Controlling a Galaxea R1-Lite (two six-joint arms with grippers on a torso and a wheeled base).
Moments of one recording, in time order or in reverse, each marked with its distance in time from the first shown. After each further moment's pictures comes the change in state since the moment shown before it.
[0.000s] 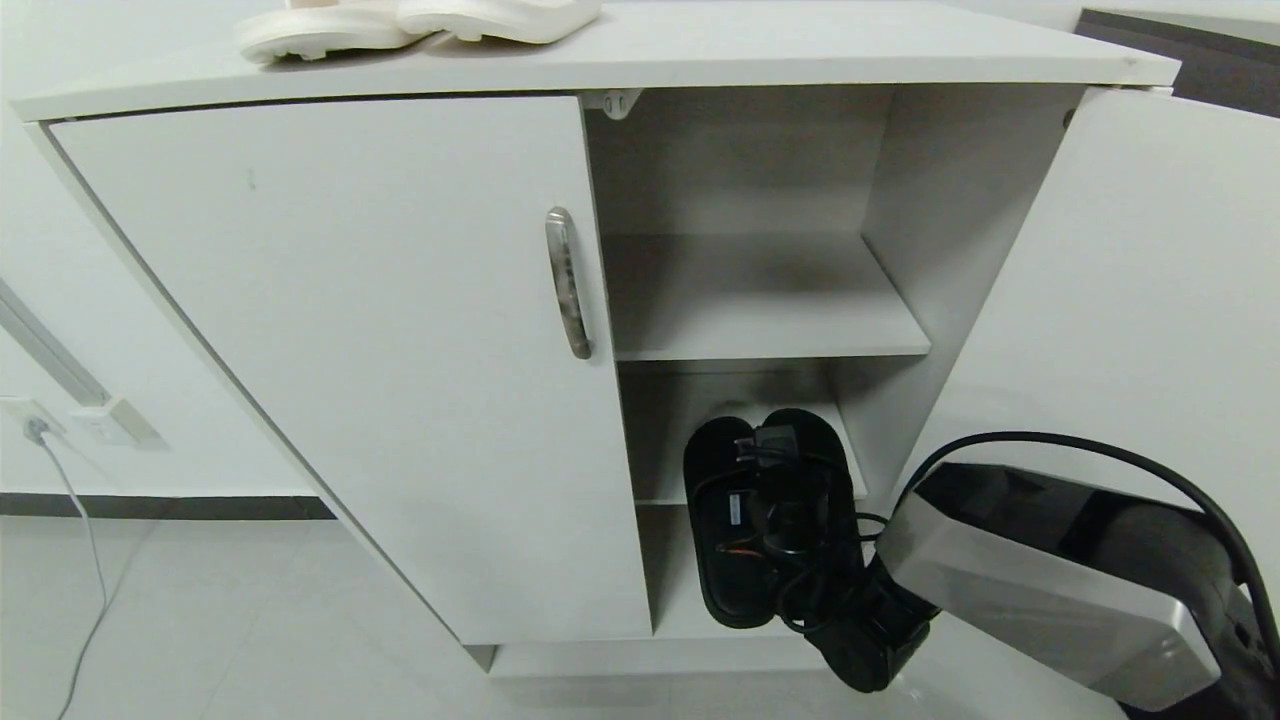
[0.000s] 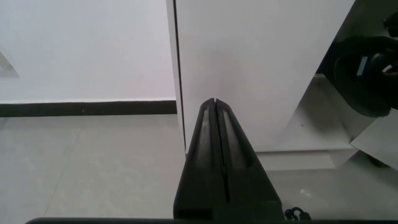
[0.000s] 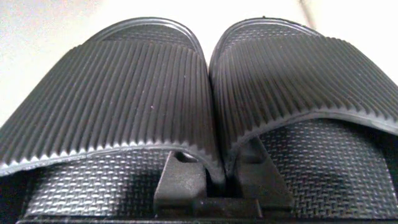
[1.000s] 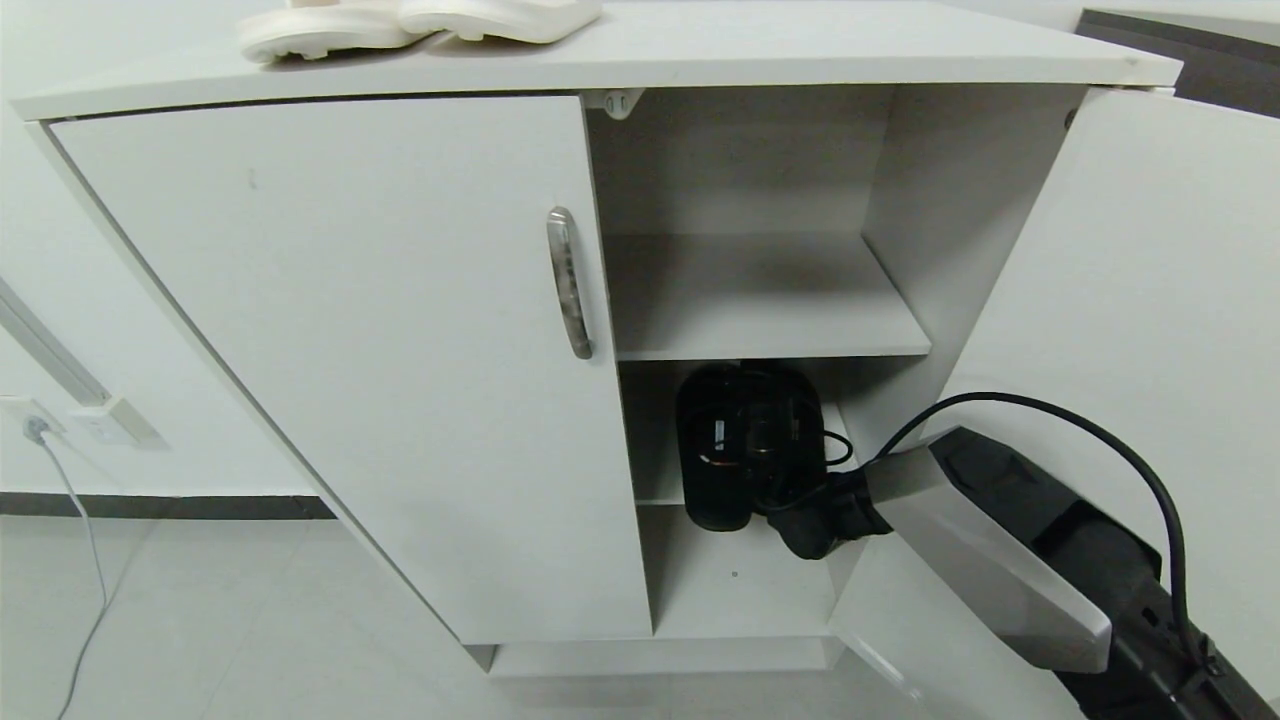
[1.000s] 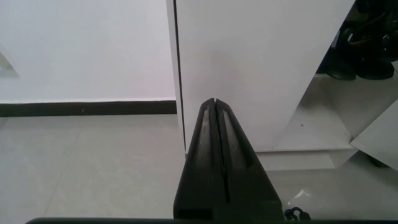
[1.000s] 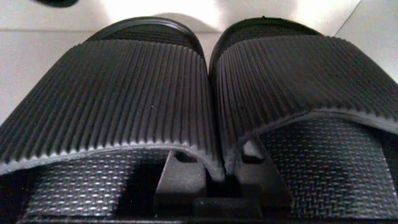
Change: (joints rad) left arm -0.001 0.000 0.000 0.000 0.000 0.000; right arm -0.103 0.160 -0.644 0.500 0.083 0.081
